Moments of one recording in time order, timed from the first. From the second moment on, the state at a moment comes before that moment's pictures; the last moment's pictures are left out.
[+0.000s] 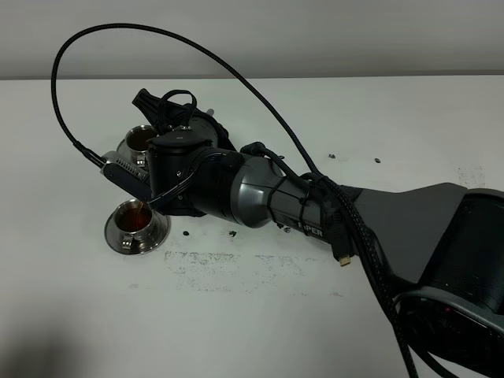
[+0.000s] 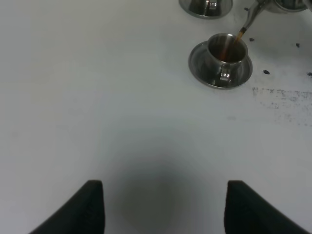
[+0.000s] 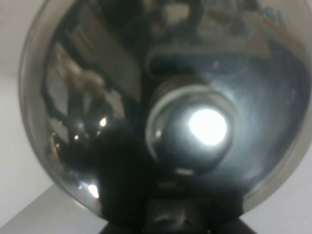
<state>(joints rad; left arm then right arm) -0.02 -0.01 -0.45 -0.08 1.06 0.01 0.90 2.30 -1.87 -1.10 0.84 -0.87</state>
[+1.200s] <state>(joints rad) -0.02 -0.01 -0.45 -0.08 1.06 0.01 0.90 2.30 -1.87 -1.08 0.85 -0.87</state>
